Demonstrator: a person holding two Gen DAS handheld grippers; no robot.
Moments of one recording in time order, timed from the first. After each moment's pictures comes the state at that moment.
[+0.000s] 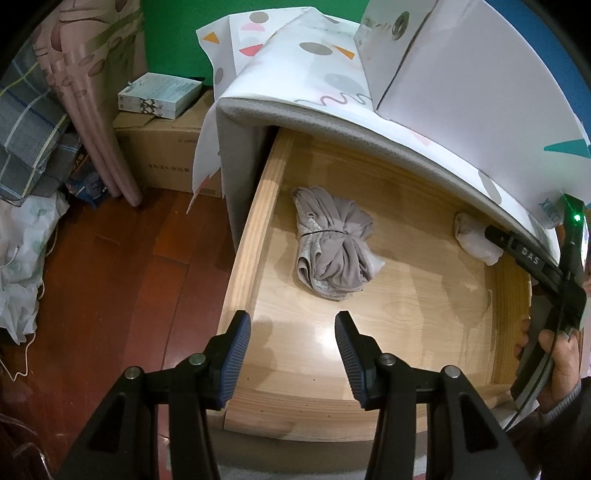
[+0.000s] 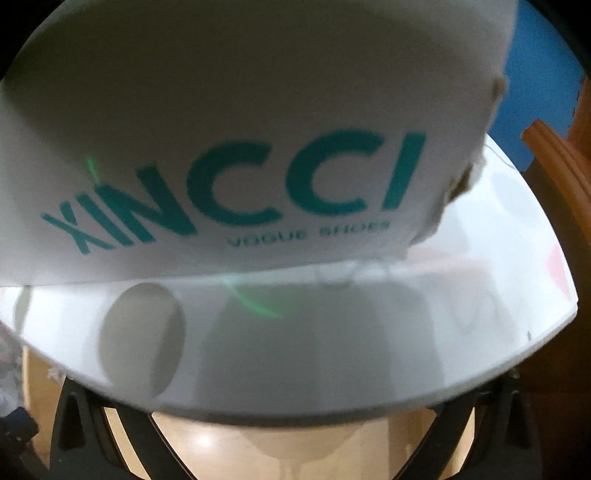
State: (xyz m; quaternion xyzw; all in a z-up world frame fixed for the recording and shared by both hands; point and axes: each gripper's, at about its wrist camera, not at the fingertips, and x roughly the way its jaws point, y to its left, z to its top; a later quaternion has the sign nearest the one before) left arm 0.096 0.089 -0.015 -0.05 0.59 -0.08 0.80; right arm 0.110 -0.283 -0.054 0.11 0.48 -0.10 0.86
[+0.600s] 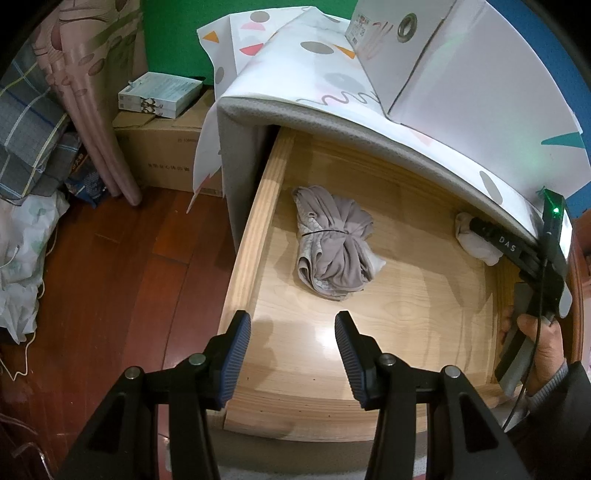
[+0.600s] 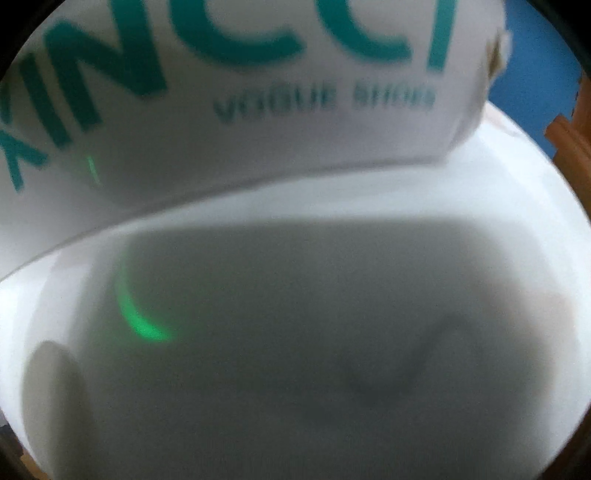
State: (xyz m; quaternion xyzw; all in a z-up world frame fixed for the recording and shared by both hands) left arm 0.096 0.090 -0.015 -0.06 0.59 -0.07 0.80; right arm 0.114 -0.288 -0.077 0.11 0.47 -0.10 0.87
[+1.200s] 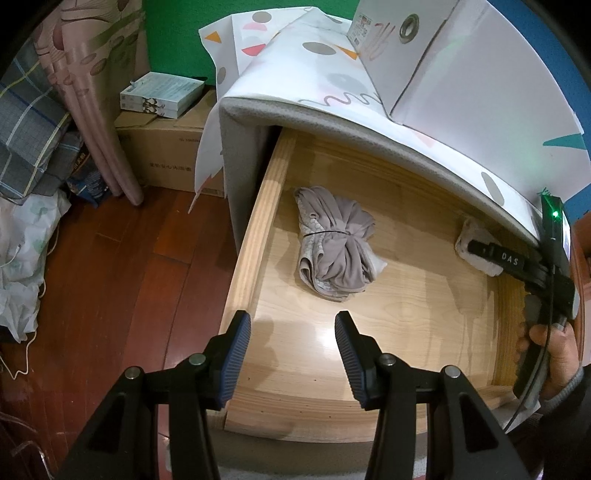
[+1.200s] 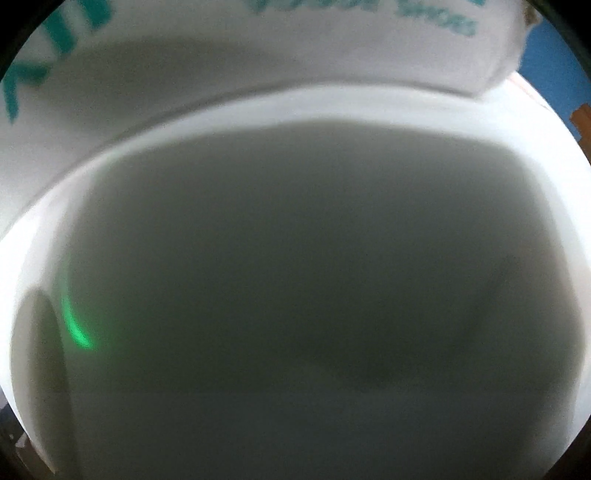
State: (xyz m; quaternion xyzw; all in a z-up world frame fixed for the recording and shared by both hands) left arm 0.097 0.091 -0.015 -0.06 0.59 -0.07 0.80; right arm 0.090 -0.287 -0.079 0.11 0.56 -0.07 0.82
